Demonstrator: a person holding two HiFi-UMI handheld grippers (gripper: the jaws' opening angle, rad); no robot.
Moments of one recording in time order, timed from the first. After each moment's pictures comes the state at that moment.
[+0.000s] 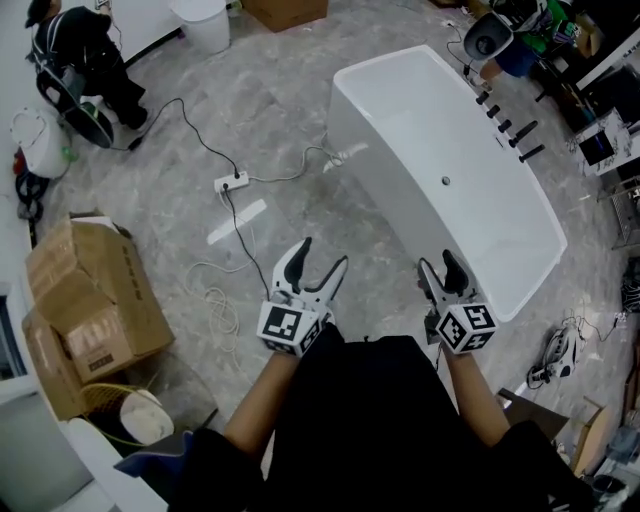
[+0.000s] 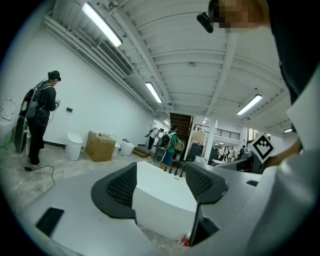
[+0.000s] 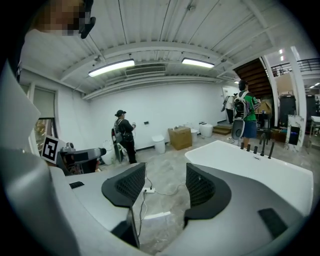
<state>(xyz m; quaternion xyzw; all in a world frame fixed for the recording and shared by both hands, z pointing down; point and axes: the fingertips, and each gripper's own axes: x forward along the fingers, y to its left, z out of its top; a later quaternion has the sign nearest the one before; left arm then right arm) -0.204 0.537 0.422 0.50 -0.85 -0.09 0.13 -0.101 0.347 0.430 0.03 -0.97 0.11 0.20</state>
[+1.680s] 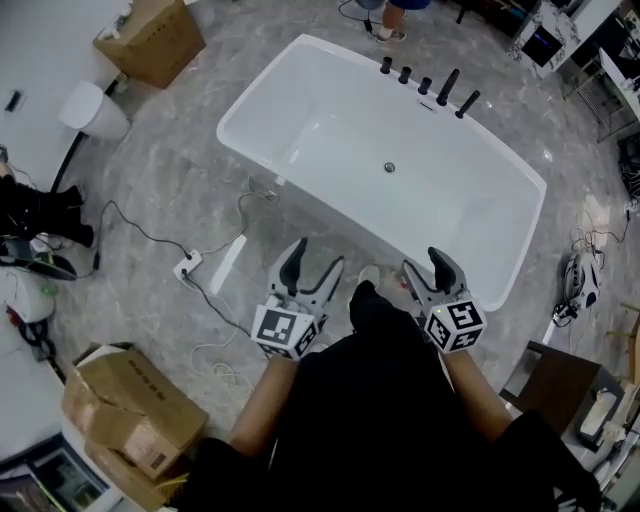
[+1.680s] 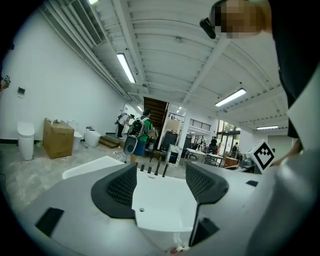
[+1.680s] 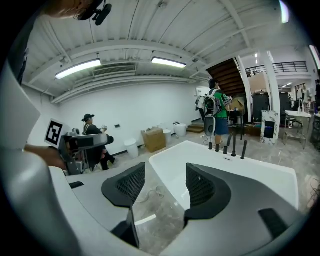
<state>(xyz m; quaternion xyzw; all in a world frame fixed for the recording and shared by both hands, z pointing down) -0.265 0.166 0.434 0.65 -0.74 -0.05 0.16 -0.119 0.052 0.475 0.16 -0.96 0.14 0.20</state>
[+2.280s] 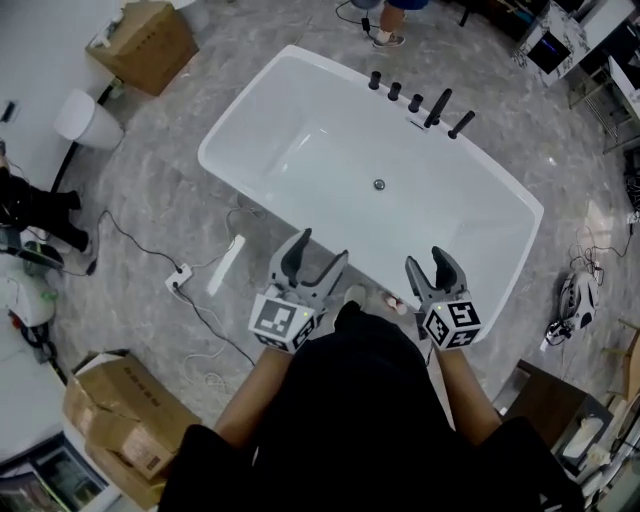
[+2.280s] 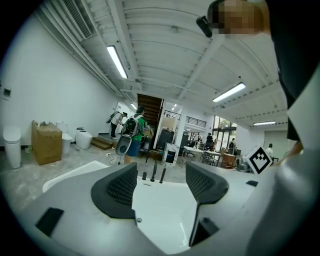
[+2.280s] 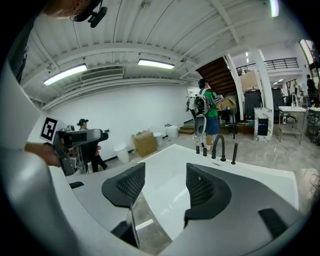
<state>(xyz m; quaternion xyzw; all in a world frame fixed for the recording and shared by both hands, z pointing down) -0.288 0.004 0.430 0.67 -0.72 -0.03 0.16 -0.135 -0.110 0.493 0.20 -0.95 0.16 0.19</state>
